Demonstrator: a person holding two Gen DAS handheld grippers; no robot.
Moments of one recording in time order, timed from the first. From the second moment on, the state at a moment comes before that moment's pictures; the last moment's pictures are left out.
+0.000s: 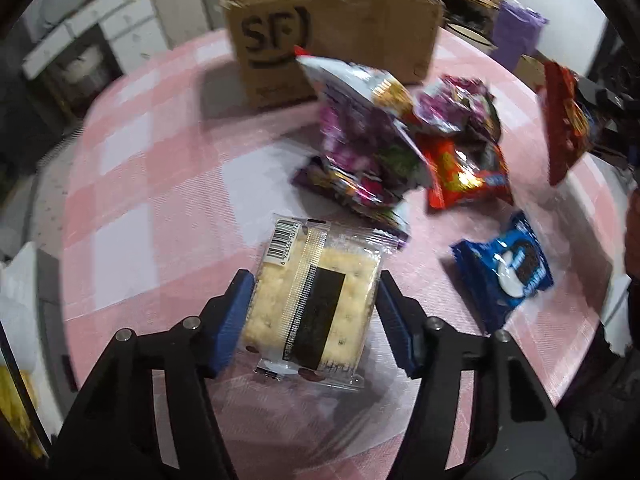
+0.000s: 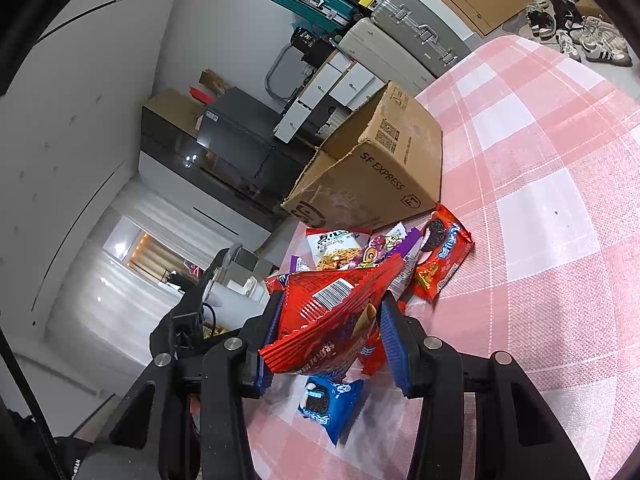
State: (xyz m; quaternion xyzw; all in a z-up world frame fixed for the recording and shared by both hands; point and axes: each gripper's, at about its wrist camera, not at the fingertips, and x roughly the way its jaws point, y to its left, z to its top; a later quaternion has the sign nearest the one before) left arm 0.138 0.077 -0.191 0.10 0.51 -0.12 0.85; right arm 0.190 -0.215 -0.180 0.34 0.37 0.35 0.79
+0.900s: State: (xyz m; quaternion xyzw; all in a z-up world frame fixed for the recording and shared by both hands) left arm 0.180 0.090 -0.059 -0.02 0.43 -0.13 0.89; right arm 0.234 -0.184 -0.095 0.31 0.32 0.40 0.80
